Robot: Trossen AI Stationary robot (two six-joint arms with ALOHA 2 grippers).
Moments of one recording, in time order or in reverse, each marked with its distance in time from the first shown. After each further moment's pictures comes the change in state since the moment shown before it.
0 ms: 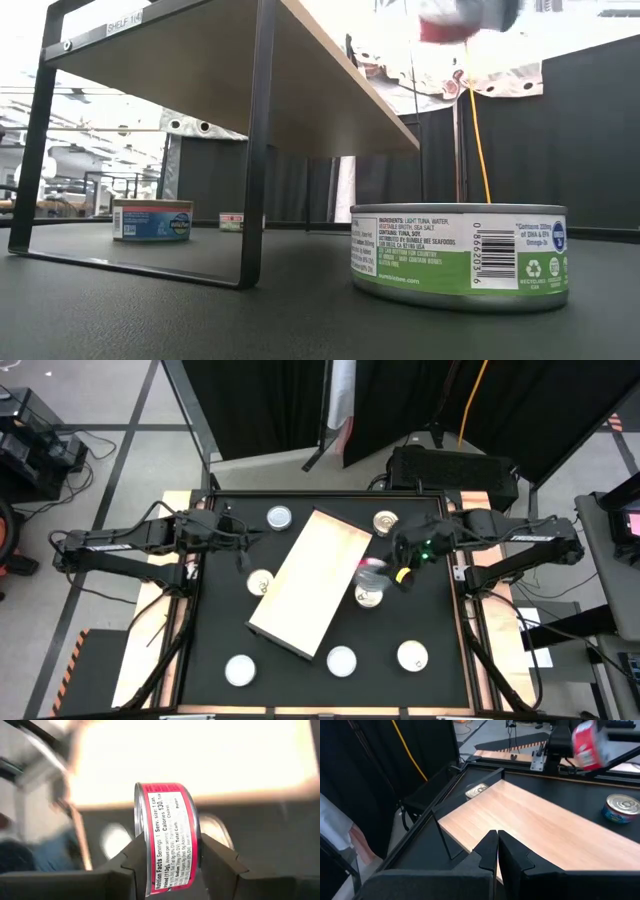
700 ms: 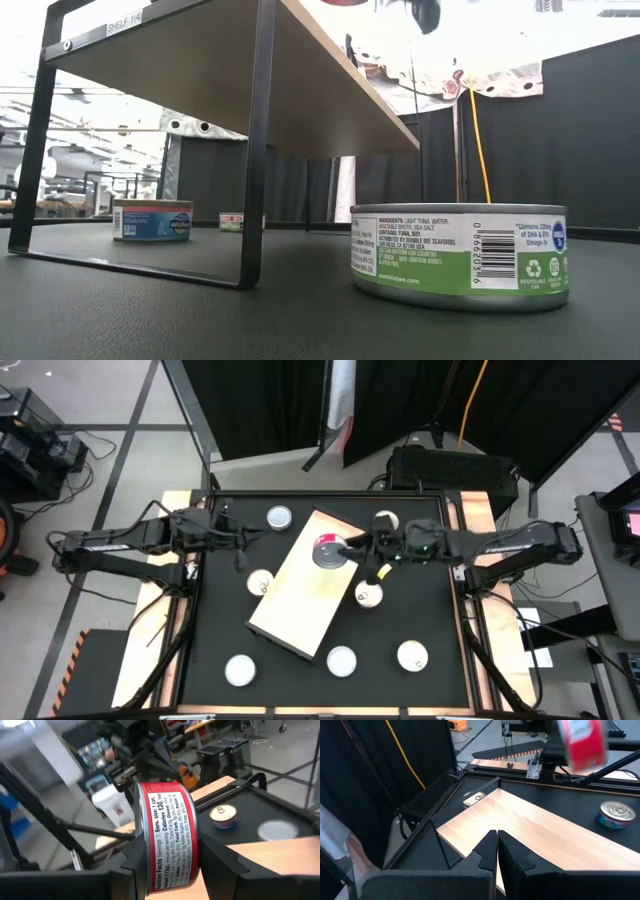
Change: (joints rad) left arm 0.000 -0.022 0.000 0.016 0.014 0.009; right arm 0.000 0.014 -0.377 0.997 0.218 -0.065
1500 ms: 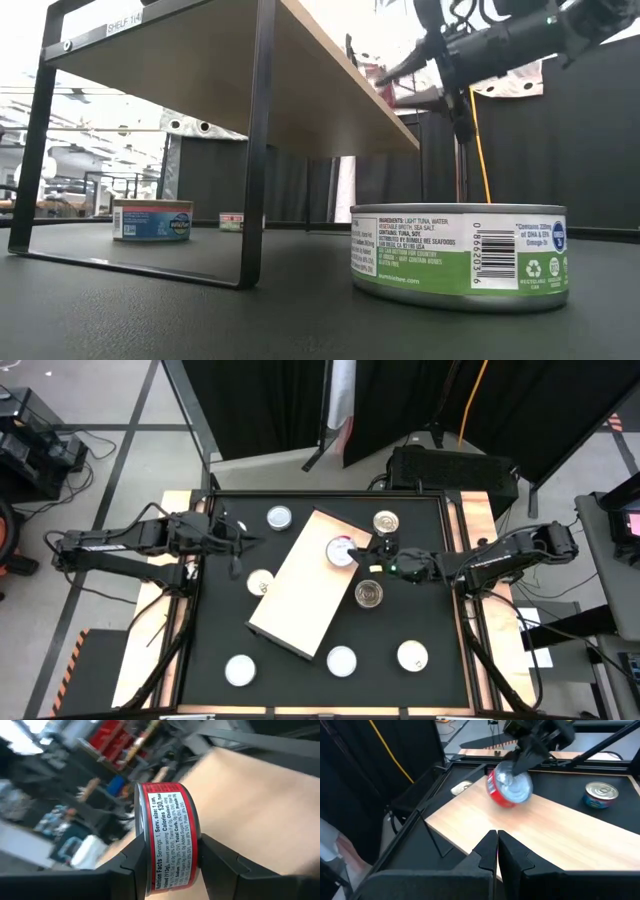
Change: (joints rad) left arm -0.038 -0.024 0.000 -0.082 0.038 0.026; right arm 0.031 0.051 -0.424 0.378 0.346 0.492
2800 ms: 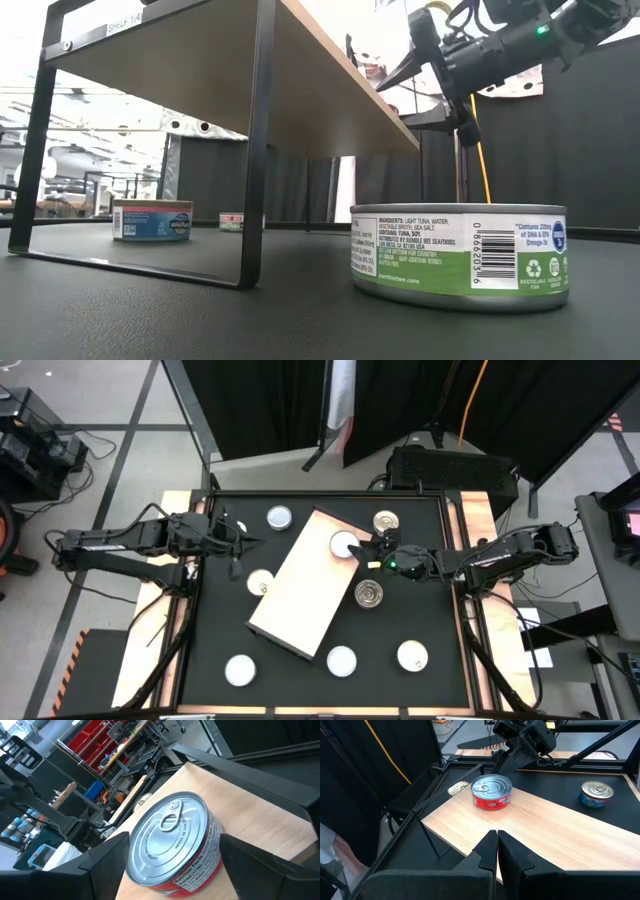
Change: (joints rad) left arm -0.009 0.000 0.000 0.000 0.000 0.000; right arm -0.035 -0.001 0.001 -0.050 0.038 -0.059
